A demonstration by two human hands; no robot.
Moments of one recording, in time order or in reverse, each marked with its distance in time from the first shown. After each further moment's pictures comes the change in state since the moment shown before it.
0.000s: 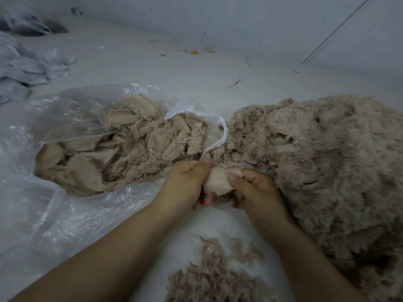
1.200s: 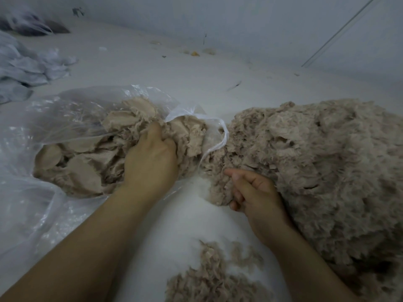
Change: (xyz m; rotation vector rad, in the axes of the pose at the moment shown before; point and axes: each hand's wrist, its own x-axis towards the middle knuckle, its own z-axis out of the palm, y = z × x) left_hand 0.024 0.017 -0.051 1.474 0.409 0.455; right_hand 0.006 0.007 0.000 -0.003 0.104 0.051
